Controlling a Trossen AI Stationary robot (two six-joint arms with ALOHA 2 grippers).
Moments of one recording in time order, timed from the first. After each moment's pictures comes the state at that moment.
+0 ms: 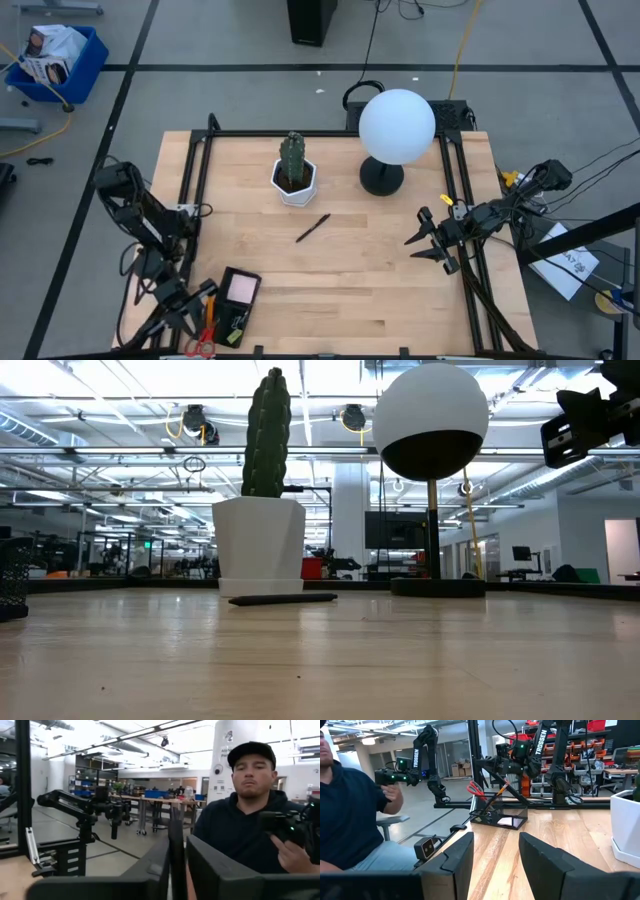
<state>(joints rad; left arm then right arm) -1.27 1.43 0.19 1.55 -0.34 0.02 0.54 0.27 0.02 0.30 0.18 0.11</state>
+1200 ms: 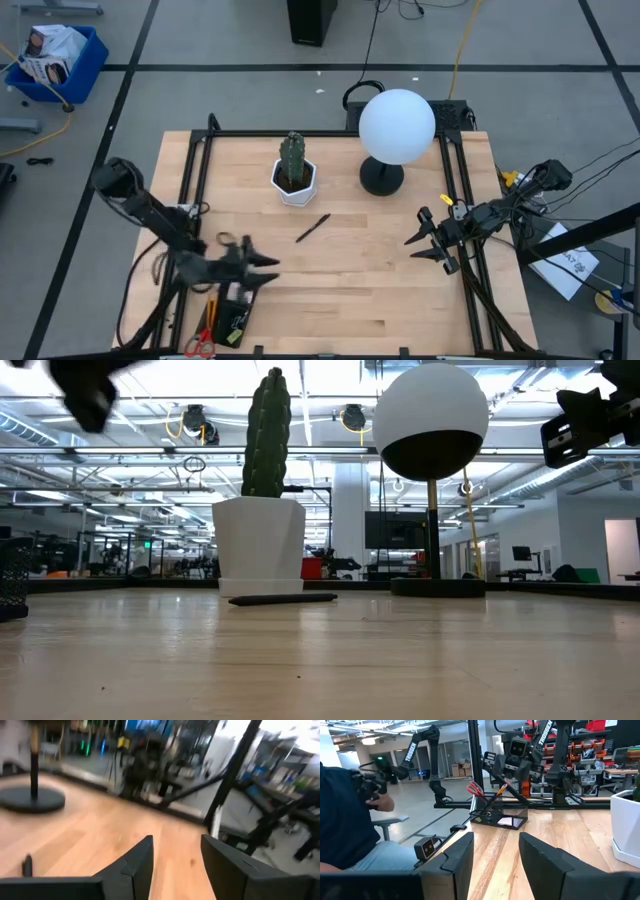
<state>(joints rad) -0.80 1.39 0.43 0.96 -0.82 -0.35 0.54 0.27 0.02 0.30 0.18 0.11</state>
